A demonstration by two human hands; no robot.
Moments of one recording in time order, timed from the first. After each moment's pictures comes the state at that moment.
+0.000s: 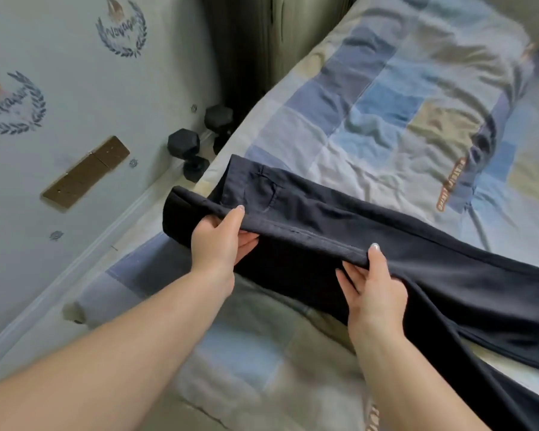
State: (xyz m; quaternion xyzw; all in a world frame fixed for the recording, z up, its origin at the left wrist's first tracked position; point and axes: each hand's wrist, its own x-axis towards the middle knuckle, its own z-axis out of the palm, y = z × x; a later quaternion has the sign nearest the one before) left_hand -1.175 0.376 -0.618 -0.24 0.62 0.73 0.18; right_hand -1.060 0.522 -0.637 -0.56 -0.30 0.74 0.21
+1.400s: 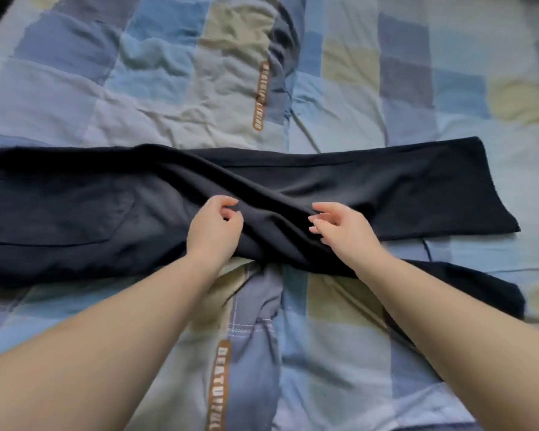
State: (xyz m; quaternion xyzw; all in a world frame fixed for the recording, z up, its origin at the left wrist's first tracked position) left_hand -1.078 0.615 -0.736 0.18 0.87 0.37 0.28; right_hand -0.921 0.746 -0.712 -0.51 -0.67 0.54 0.03
